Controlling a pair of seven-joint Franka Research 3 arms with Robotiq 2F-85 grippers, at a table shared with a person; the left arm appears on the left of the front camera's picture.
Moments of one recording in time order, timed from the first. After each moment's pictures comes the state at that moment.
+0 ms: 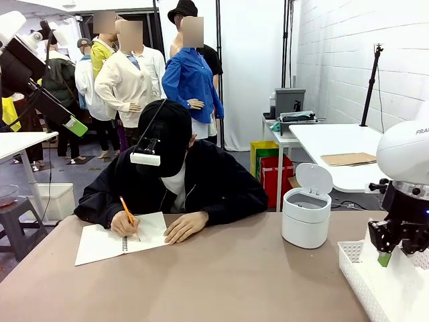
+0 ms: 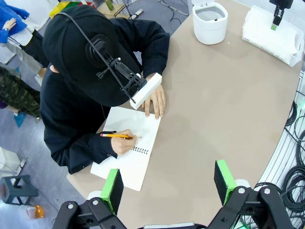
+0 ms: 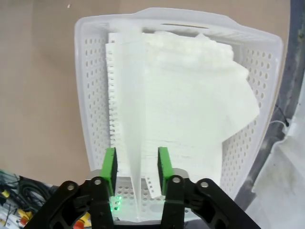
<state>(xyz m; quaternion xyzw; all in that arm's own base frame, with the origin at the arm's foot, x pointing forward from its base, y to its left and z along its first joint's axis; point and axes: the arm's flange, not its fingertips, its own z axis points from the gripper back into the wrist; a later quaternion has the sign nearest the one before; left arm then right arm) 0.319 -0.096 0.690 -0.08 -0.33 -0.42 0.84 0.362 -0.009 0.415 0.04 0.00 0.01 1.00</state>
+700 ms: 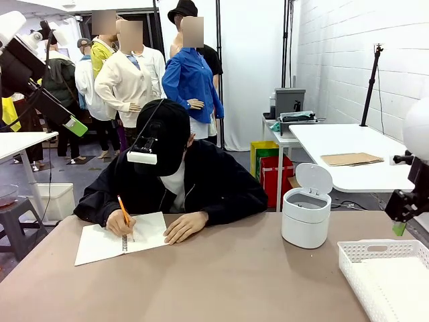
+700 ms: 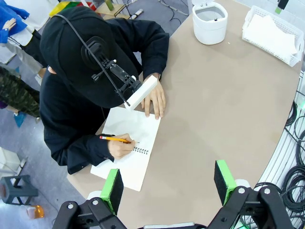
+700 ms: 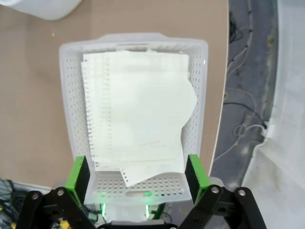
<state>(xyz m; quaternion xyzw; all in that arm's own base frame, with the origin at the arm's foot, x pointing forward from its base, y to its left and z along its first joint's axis) 0.319 -0.096 0.690 -0.08 -0.33 -0.42 0.84 0.349 -0.033 0.487 -0.01 -0.06 0.00 1.00</state>
